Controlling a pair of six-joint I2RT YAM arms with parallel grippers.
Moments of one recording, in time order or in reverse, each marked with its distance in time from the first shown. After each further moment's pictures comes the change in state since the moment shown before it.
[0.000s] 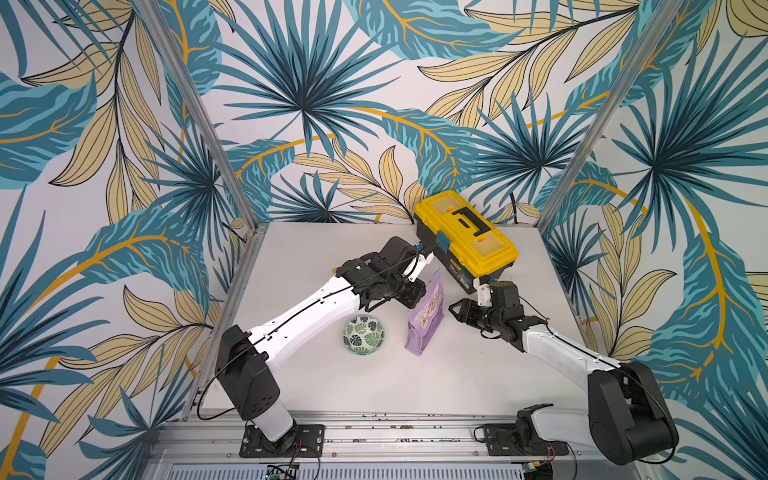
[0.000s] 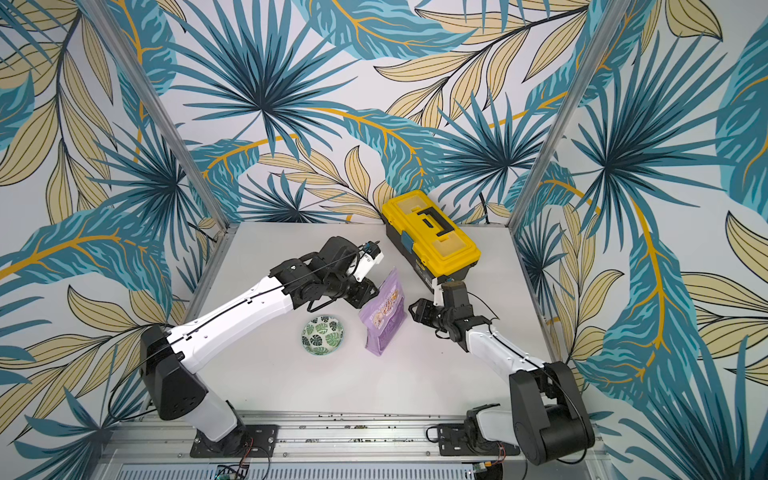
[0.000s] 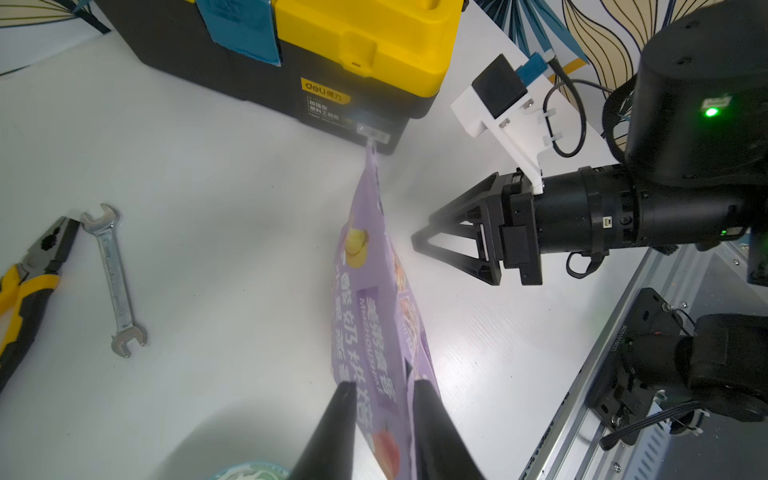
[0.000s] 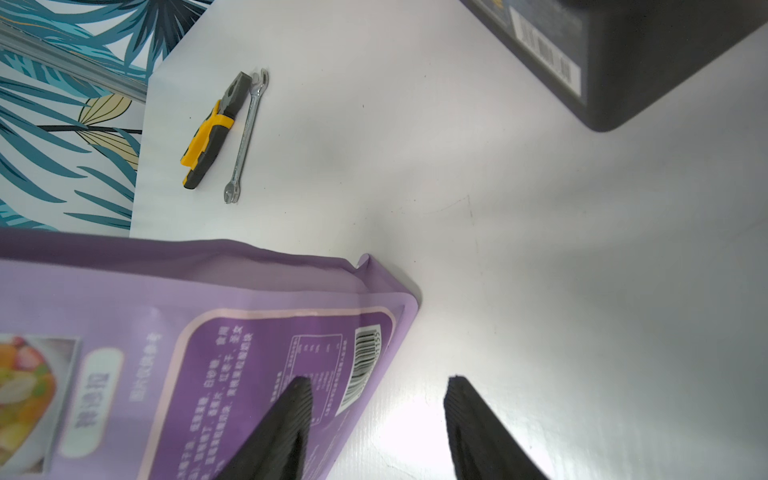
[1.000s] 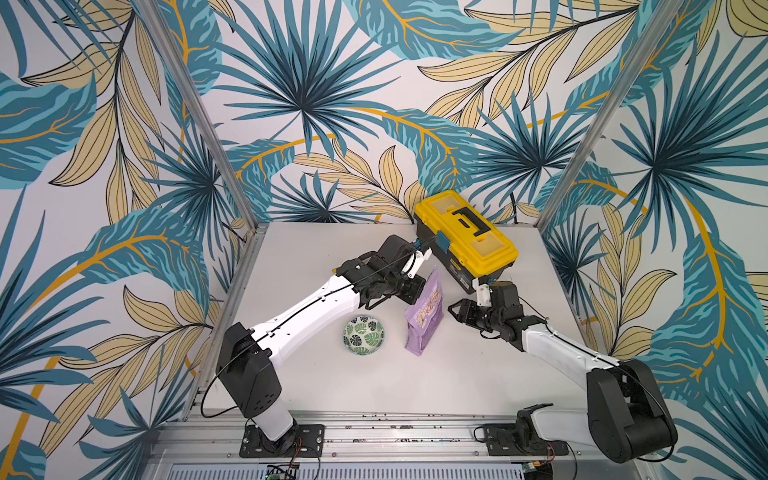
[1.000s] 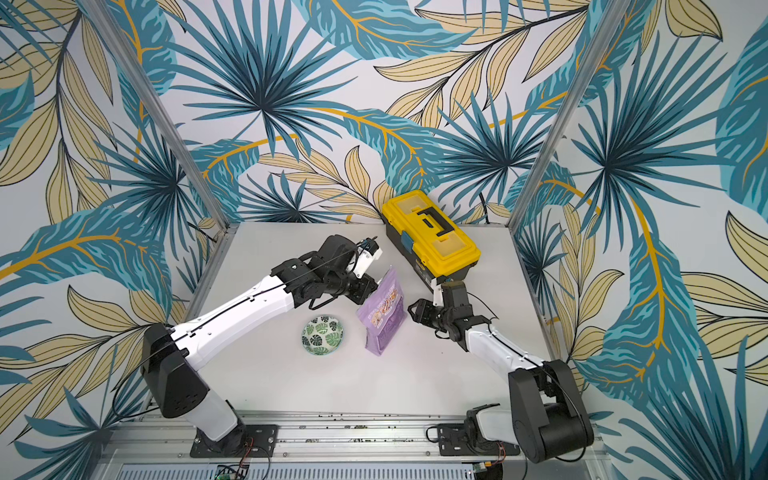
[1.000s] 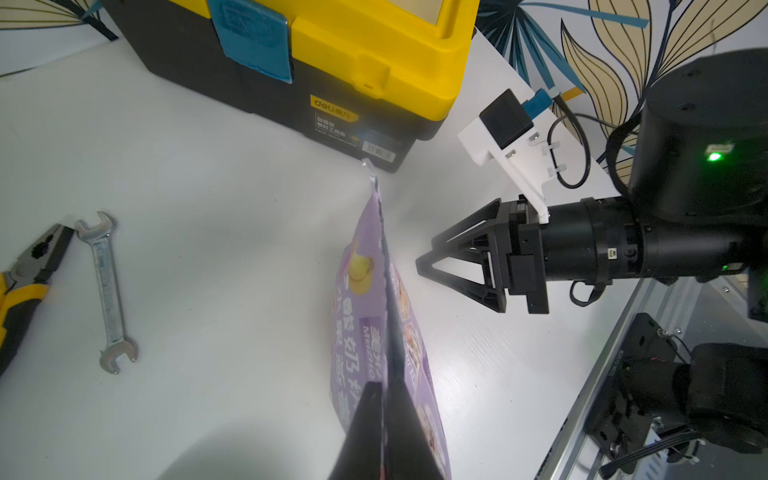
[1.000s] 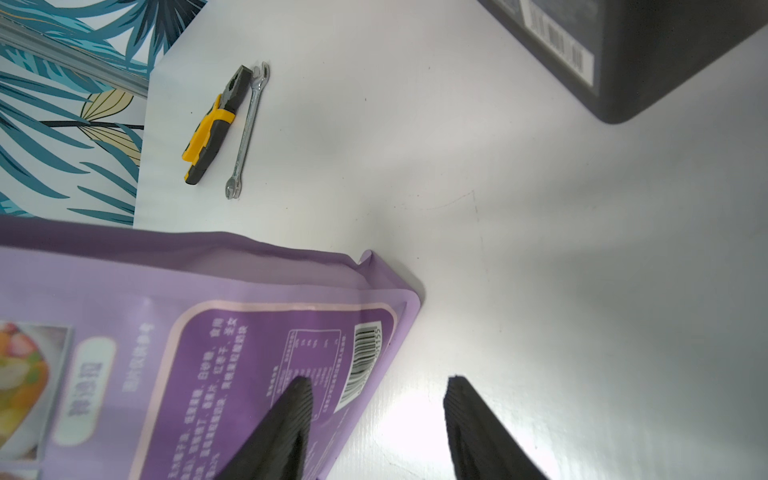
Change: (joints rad) left arm 0.020 0.012 -0.026 0.067 0.016 -0.027; right arm 0.000 0.007 0.002 0.000 -0.014 0.000
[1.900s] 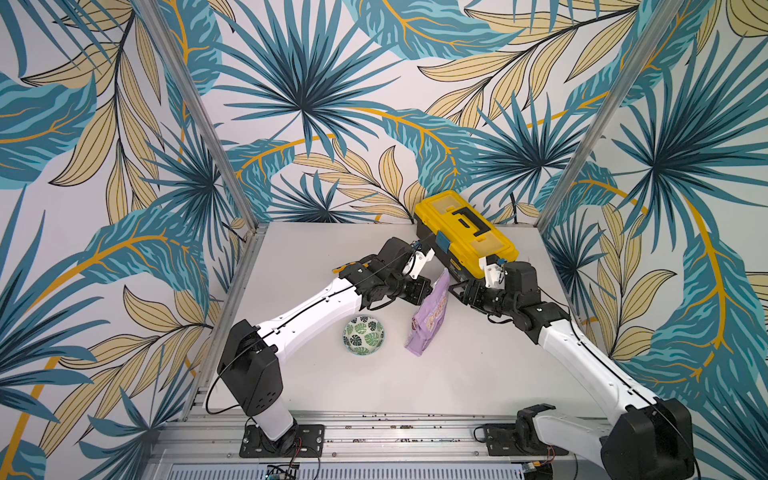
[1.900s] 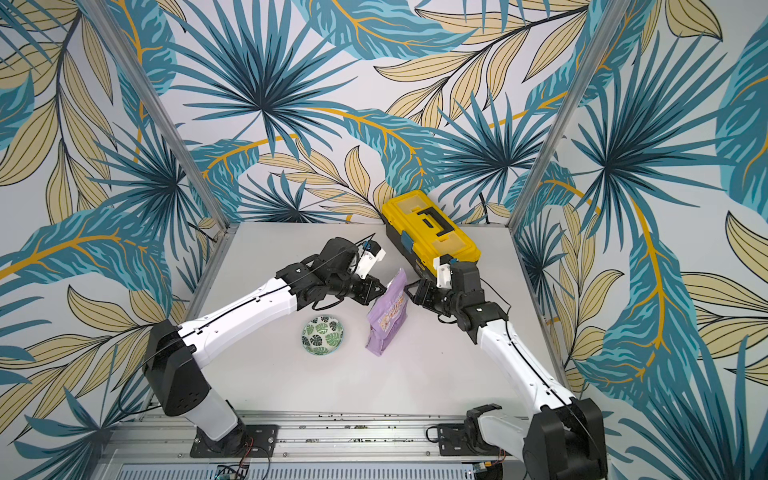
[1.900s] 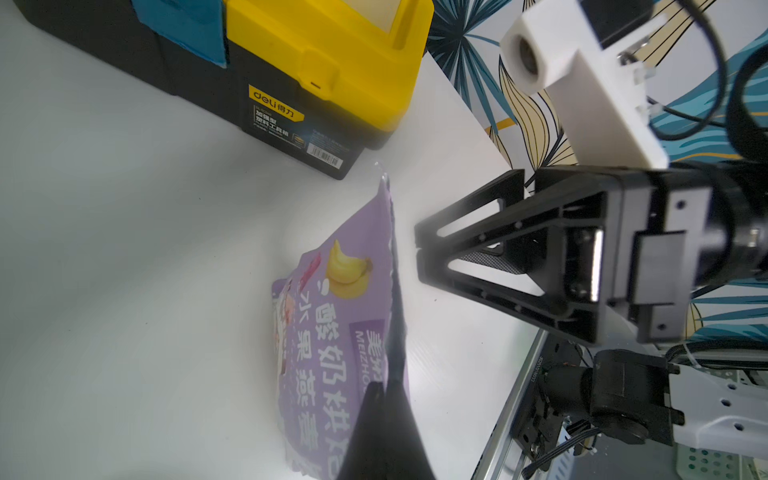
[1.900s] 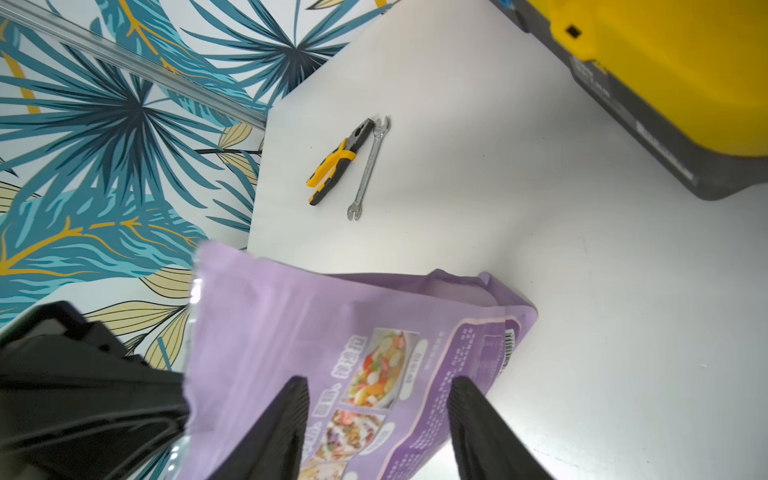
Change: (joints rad) left arm -0.003 0.010 -0.076 0.160 0.168 -0.154; right arm 0.000 -0.169 0.248 -0.264 -0.122 0.080
